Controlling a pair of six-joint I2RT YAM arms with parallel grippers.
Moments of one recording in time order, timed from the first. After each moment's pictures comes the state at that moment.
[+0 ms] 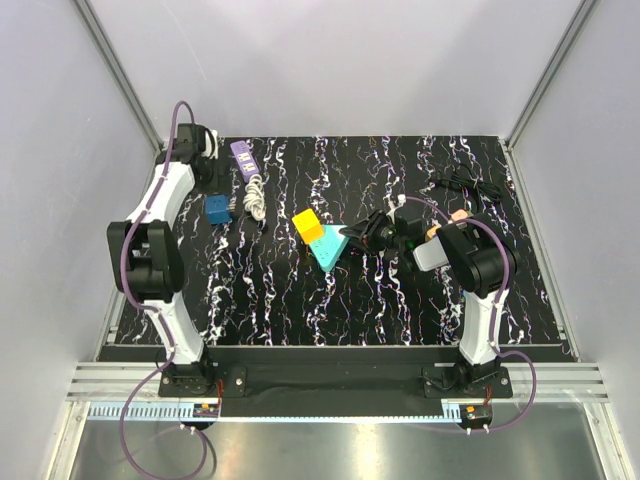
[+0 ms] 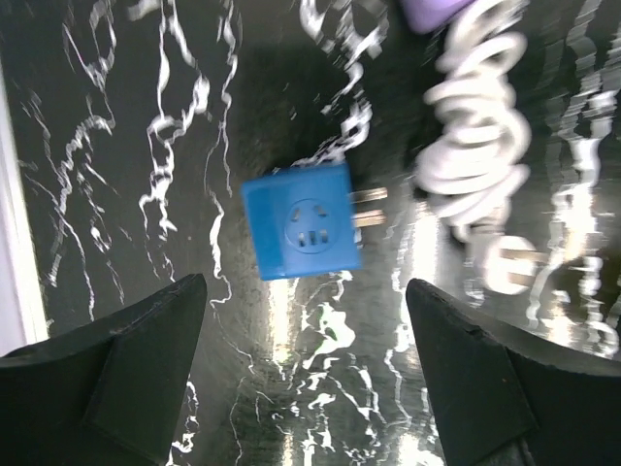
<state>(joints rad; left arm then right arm) 0.00 1.87 1.63 -0.70 -0.05 0.02 0.37 2.01 0.78 0.83 -0.47 1.18</state>
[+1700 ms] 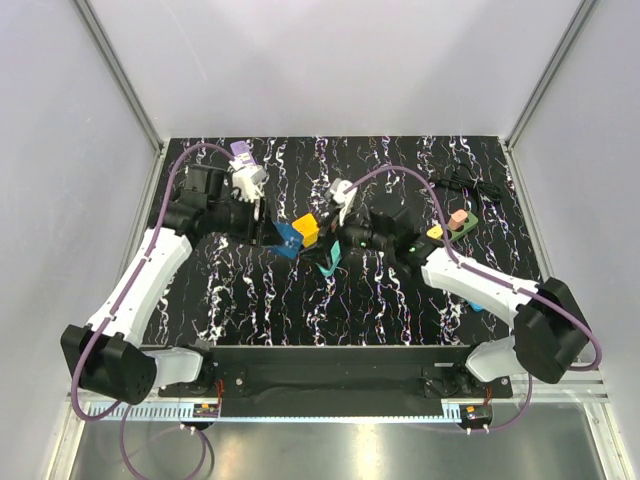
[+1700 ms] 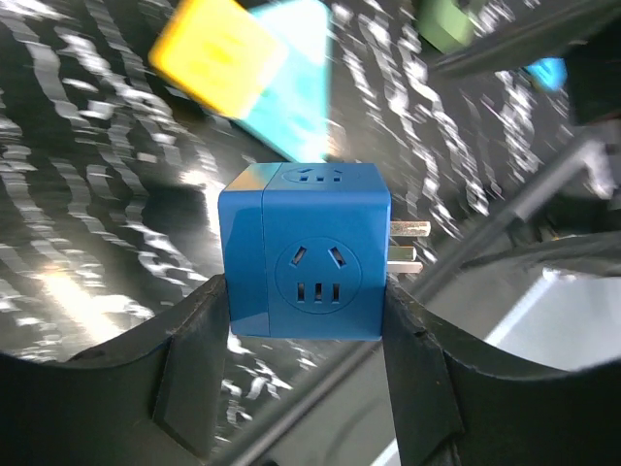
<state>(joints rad) -0.24 1.25 1.22 -0.81 0.57 -0.11 0.71 1.40 0.94 0.24 -0.46 0.12</state>
